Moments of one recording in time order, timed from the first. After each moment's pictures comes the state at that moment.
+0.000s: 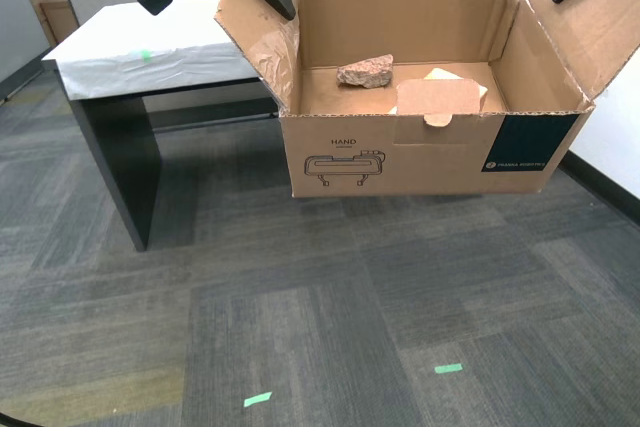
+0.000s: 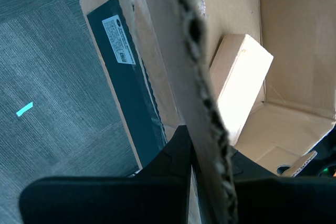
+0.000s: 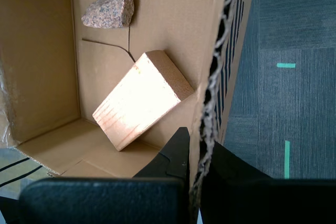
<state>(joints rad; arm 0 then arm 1) 0.24 1.21 1.05 -0.96 -0.39 0.18 -0.71 1.48 1.17 -0.62 0.31 -0.44</state>
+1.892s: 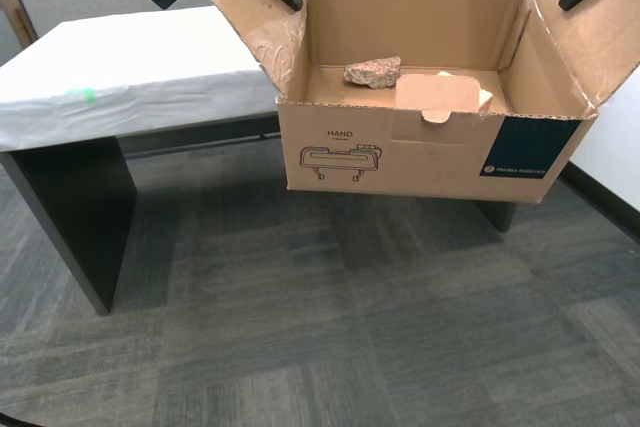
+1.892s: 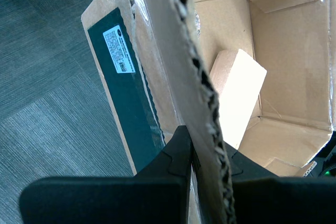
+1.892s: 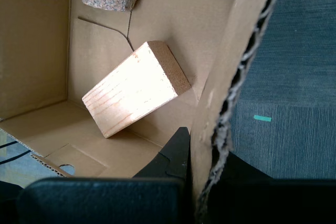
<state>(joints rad) 0.24 1.21 1.05 -1.01 -0.38 0.11 -0.71 1.48 1.17 -0.57 0.31 -0.39</state>
